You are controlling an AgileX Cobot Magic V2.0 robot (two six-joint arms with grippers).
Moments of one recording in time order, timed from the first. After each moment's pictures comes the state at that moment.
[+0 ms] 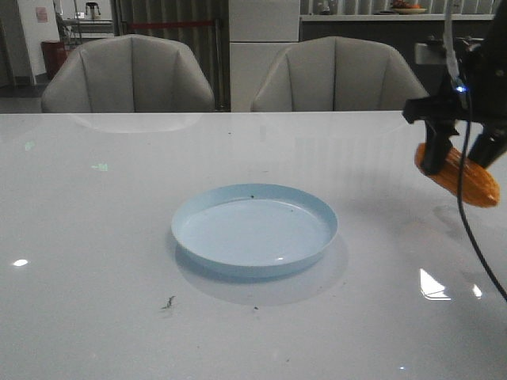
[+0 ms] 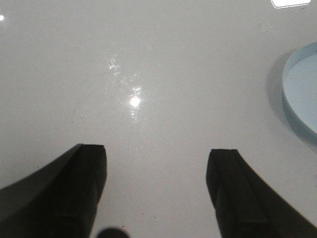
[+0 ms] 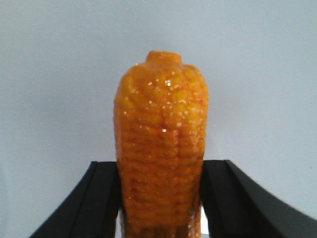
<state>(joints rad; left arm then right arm) -0.16 0.91 -0.76 0.03 0.65 0.00 0.09 1.90 -1.44 0.09 0.77 -0.01</state>
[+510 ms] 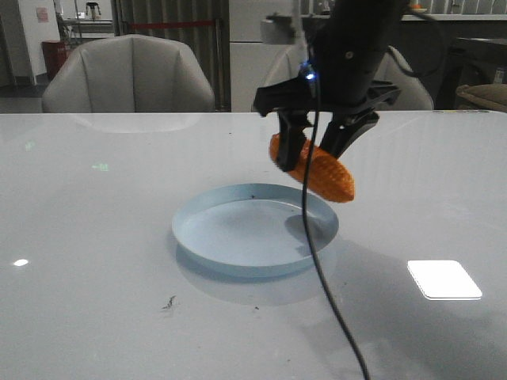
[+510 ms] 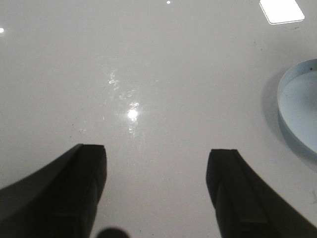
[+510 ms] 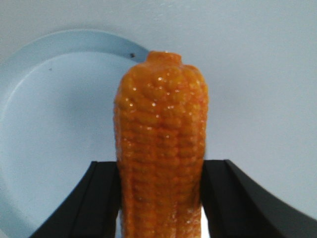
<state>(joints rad) -0.16 0.91 -0.76 0.02 0.60 0.00 0.45 1.96 -1.54 0.10 0.78 -0.01</state>
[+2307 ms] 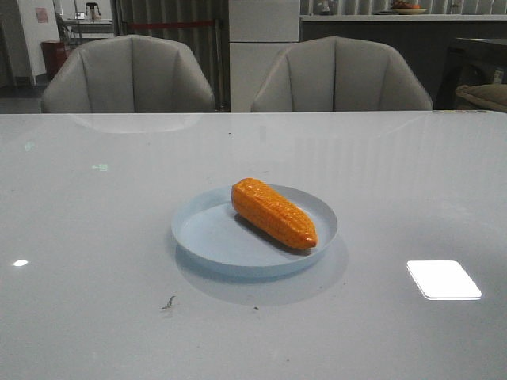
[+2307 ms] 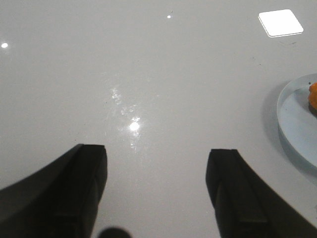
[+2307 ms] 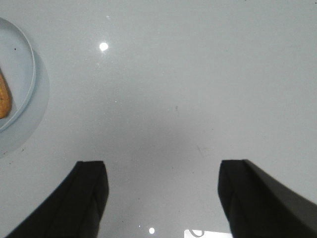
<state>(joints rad) -0.16 0.91 -0.76 0.02 0.55 0.00 -0.01 1.04 -0.81 0.11 0.71 -0.01</state>
